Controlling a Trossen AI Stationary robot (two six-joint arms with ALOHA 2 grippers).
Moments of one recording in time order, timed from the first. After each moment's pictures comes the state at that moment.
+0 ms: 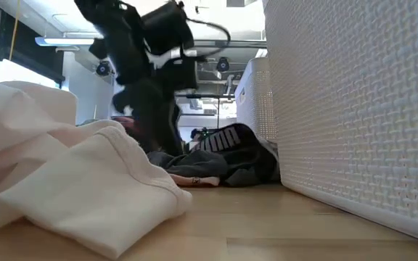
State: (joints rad) left arm -0.02 1.75 0.96 -0.24 -0.02 0.07; right arm 0.02 1.34 1.34 -0.47 -0.10 0.46
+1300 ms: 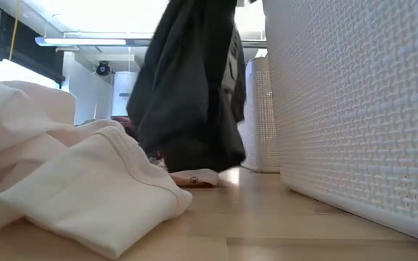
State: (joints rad) left arm -0.01 1.25 1.08 0.12 0.08 -0.06; right arm 0.12 1.63 1.58 -0.39 0.48 0.18
